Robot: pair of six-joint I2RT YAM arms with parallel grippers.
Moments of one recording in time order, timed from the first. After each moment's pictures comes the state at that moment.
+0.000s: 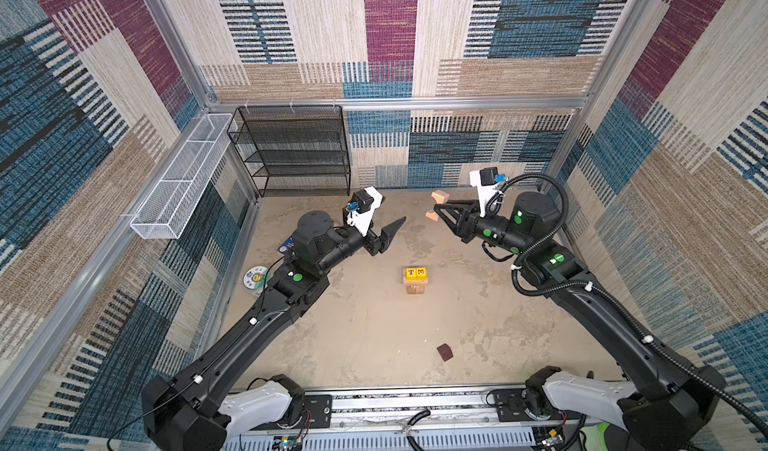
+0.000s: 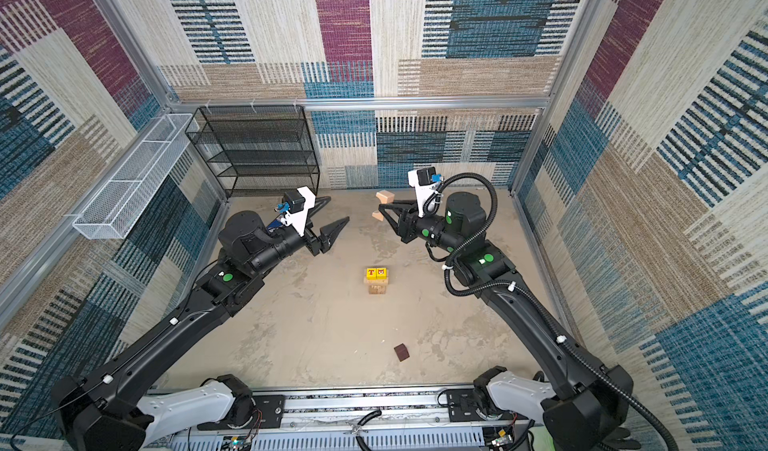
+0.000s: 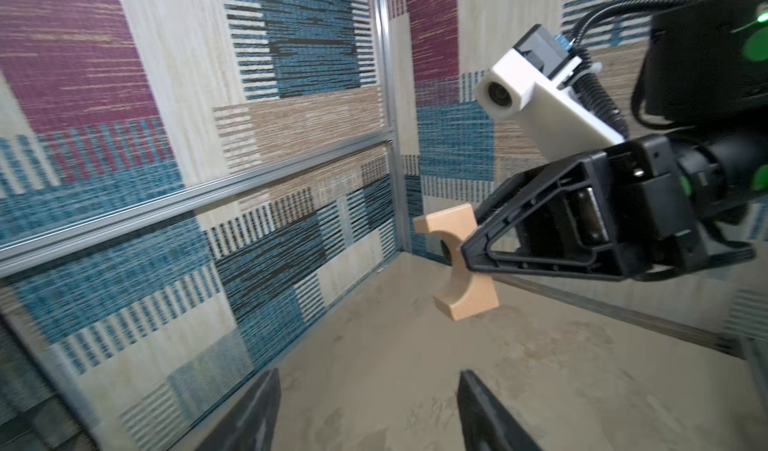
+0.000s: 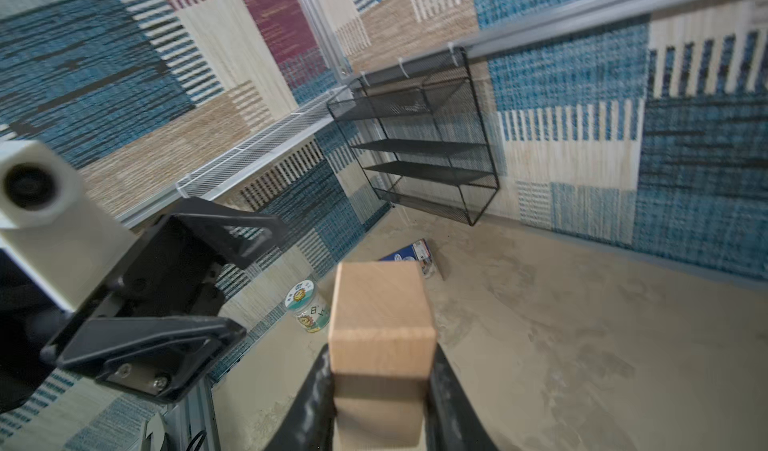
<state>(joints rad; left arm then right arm) -0.57 1.16 1.10 0.05 0.20 0.18 0.47 1.21 1.22 -0.17 -0.39 0.41</state>
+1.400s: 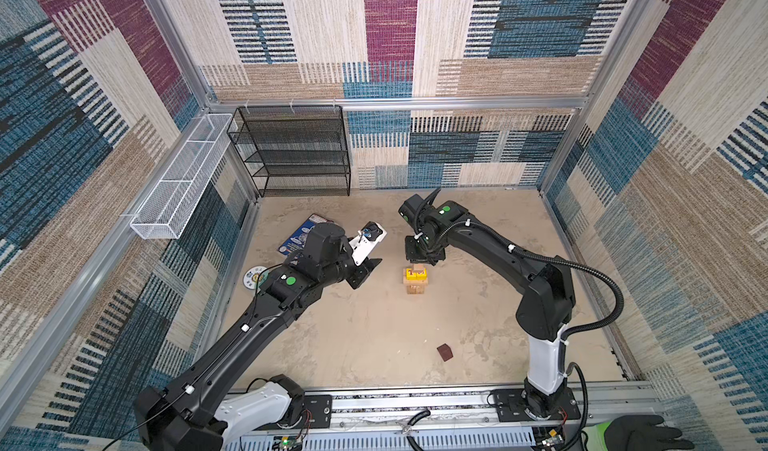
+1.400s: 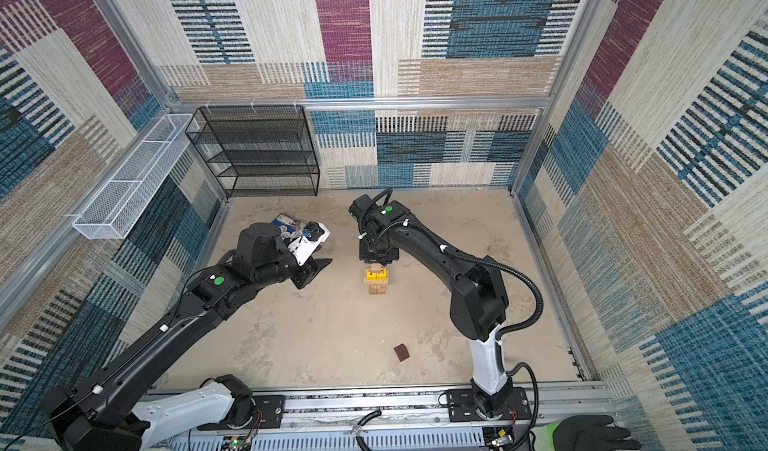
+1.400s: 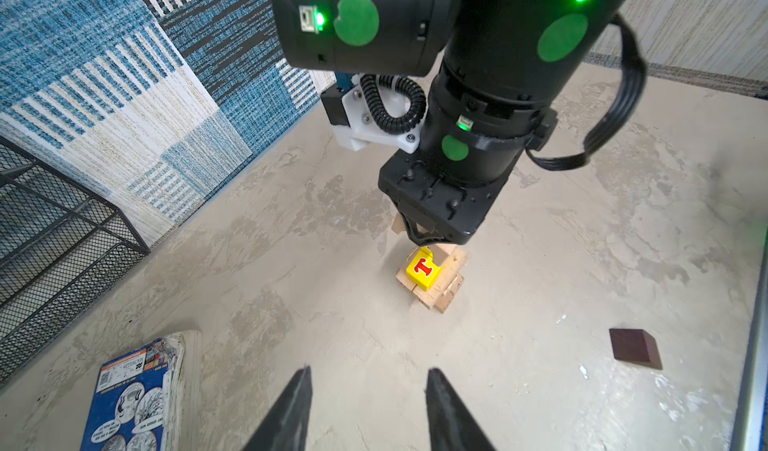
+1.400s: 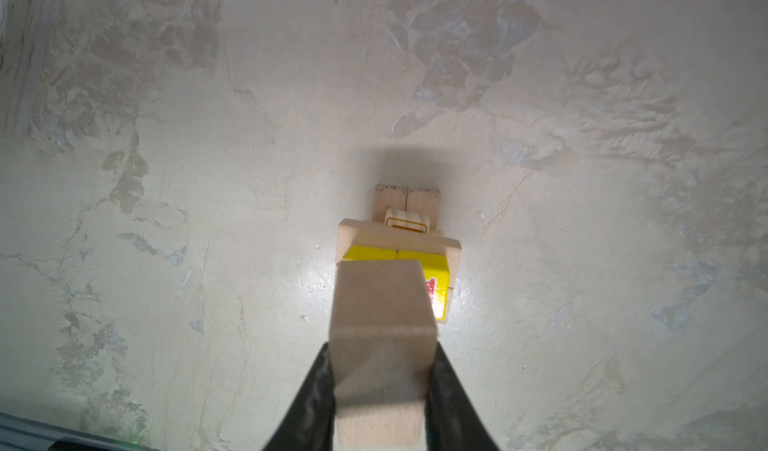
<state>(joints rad) -0.57 1.11 1.09 -0.54 0.14 0.34 0.69 1.96 1.86 -1.19 0.04 0.65</state>
